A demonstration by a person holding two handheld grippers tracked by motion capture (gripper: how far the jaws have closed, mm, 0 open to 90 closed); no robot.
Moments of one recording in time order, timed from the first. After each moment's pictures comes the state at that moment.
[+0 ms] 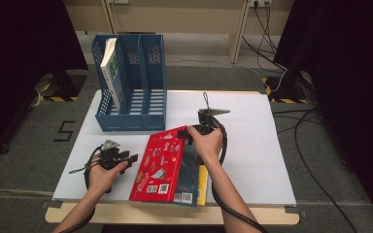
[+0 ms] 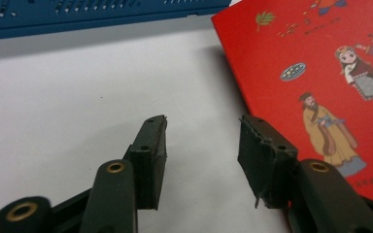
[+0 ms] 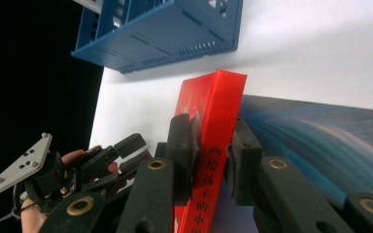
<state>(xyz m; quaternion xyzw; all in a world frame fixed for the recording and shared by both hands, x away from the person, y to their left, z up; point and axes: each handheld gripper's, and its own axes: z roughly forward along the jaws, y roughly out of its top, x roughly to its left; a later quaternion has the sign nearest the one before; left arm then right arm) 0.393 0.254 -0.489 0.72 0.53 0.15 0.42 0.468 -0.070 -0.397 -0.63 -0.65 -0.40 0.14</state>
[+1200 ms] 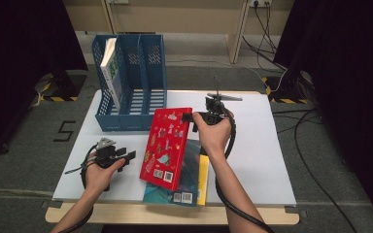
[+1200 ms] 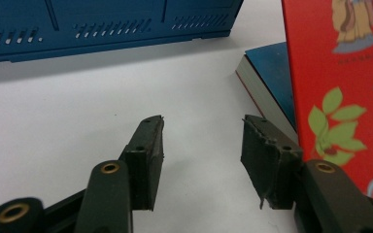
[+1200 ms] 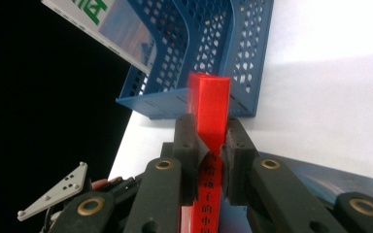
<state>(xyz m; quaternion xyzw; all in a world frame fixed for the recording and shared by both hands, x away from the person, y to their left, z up) 0.391 0.260 -0.480 0.71 0.53 0.16 0.44 0.453 -0.080 -0.332 -0.60 -0.64 -0.48 0.06</state>
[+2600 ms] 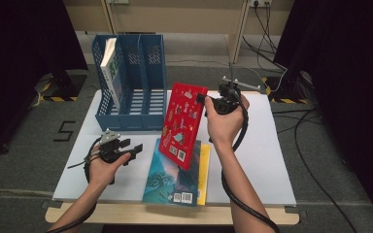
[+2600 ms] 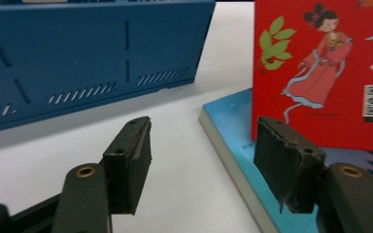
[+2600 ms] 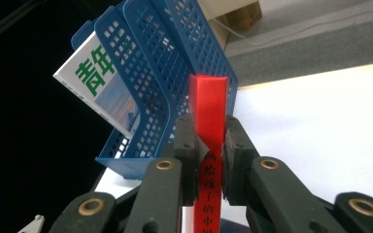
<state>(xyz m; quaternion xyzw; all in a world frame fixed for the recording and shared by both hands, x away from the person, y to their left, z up) 0.396 0.237 -0.446 0.71 0.49 0.18 0.47 0.448 -0.102 -0.284 -0.58 -0.61 -0.53 -0.09</state>
